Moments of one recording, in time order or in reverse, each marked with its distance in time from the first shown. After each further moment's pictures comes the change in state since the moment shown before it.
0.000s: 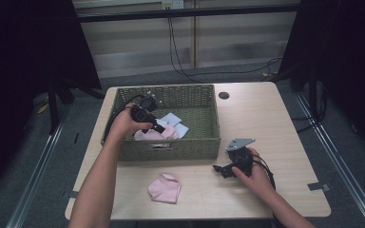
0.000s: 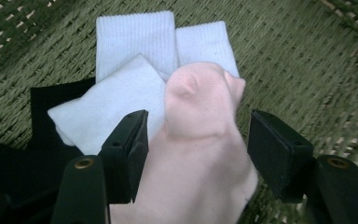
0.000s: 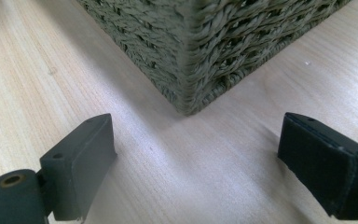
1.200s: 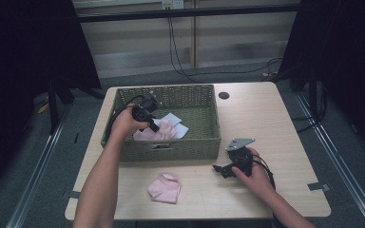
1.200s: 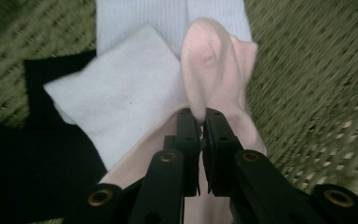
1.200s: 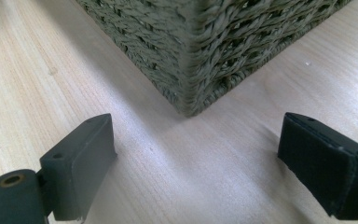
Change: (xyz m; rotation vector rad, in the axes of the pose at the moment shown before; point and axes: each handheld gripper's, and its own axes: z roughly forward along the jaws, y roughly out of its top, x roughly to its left) left arm 0.006 0.005 -0.006 0.096 0.002 -0.039; right arm 0.000 0.000 0.000 0.004 0.003 0.006
